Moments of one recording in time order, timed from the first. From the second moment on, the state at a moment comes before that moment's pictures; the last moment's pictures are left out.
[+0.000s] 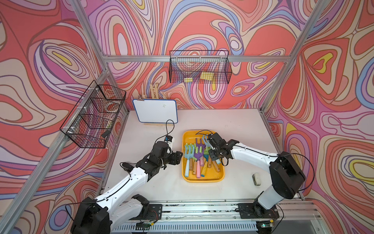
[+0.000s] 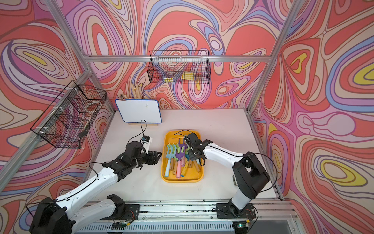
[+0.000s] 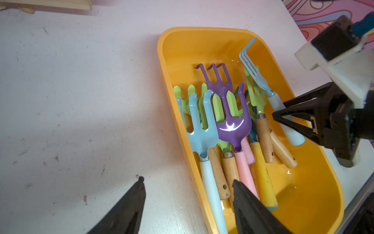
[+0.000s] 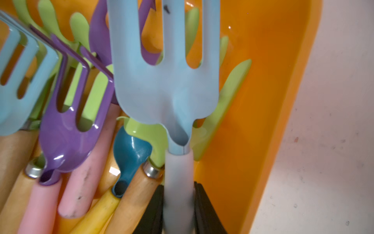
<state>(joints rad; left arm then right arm) -0.50 1.05 0.61 -0.25 0.10 -0.35 0.66 1.60 1.05 -0.59 0.20 0.24</state>
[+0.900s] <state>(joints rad) -0.51 1.07 0.61 -0.25 0.10 -0.35 0.66 1.28 1.06 -0.59 0.34 0.24</state>
